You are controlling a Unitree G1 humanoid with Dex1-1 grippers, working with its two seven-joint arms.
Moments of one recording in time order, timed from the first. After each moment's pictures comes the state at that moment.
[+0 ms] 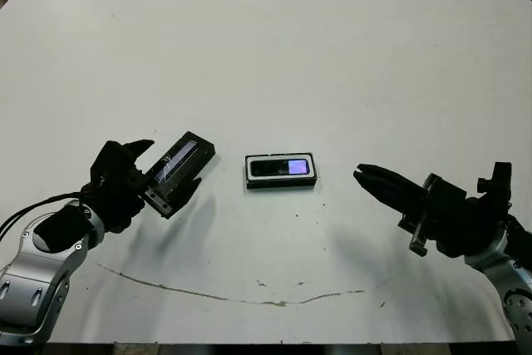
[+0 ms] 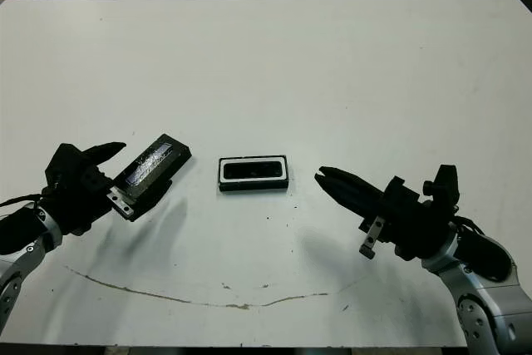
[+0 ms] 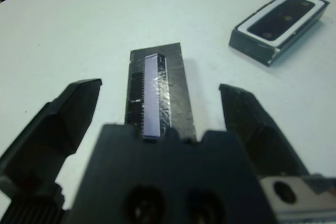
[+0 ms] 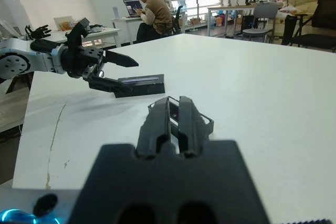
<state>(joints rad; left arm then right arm) 0.04 0.60 0.02 -0.41 -0.21 0.49 -0.50 0.11 -0.56 -0.11 -0.35 0.63 0.18 0.89</state>
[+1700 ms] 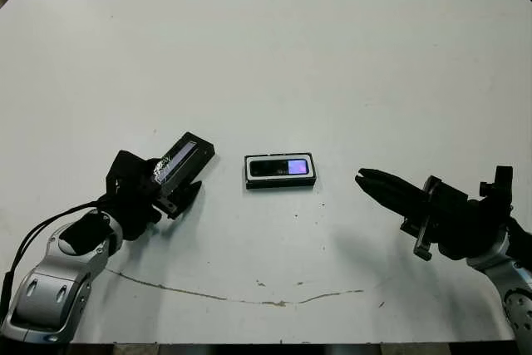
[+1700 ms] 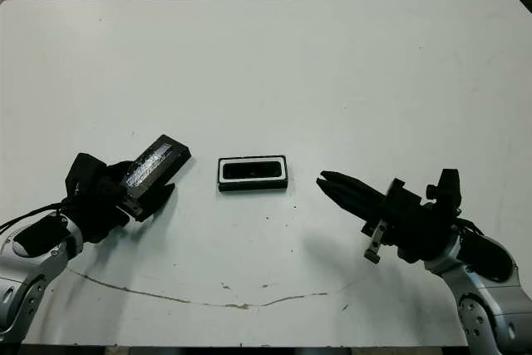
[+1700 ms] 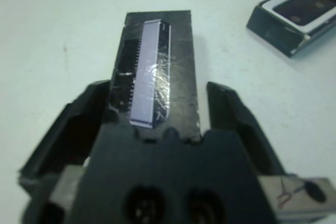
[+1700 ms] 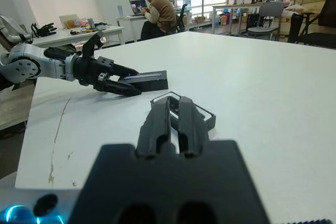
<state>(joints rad) 0.02 0.51 -0.03 -0.31 -0.20 0.54 -0.45 0.11 -0.58 -0.11 -0.31 0.63 0.15 0.94</state>
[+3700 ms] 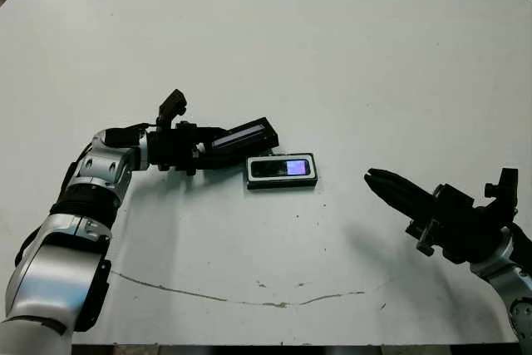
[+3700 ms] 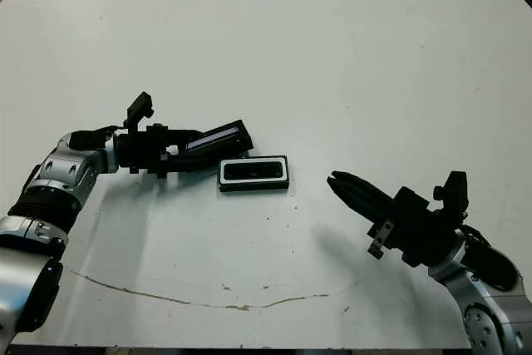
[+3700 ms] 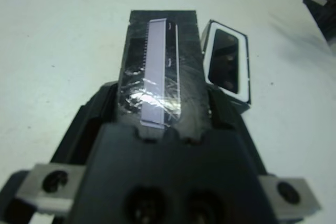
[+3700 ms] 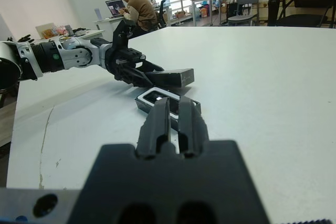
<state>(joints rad) -0.71 0.42 -0.13 0.80 -0.24 0.15 -1.28 0.15 -0.56 -0.14 -0.33 0.66 0.21 0.85</state>
